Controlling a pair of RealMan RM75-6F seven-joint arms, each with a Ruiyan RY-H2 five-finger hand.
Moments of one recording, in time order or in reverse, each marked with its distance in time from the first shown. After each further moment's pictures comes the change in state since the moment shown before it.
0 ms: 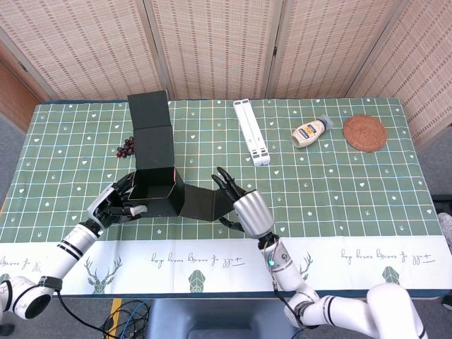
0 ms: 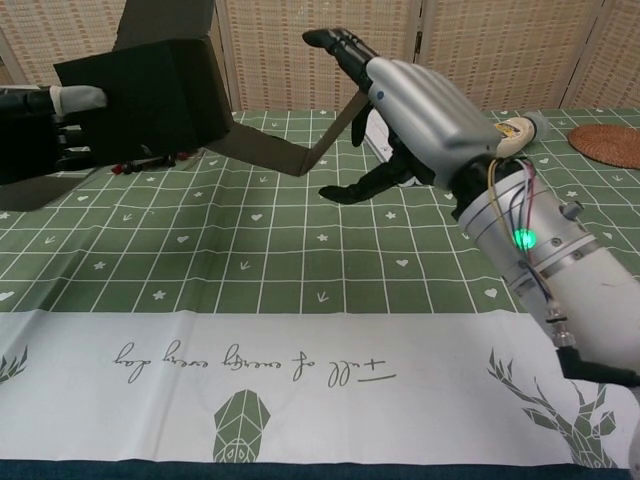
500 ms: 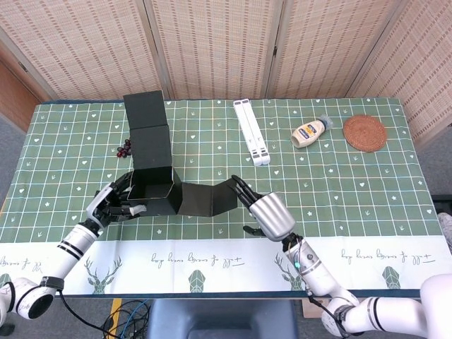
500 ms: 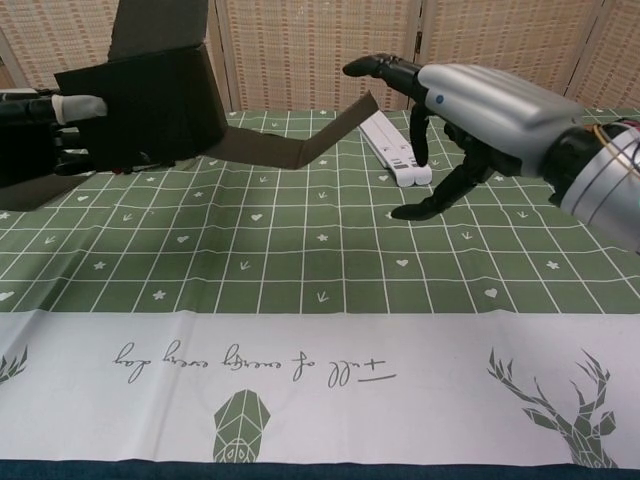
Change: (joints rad) left arm 0.011 -0.030 -0.006 0.025 -0.033 0.021 0.086; right arm -0.021 0.363 -0.119 -0.413 0.113 -0.127 -0.174
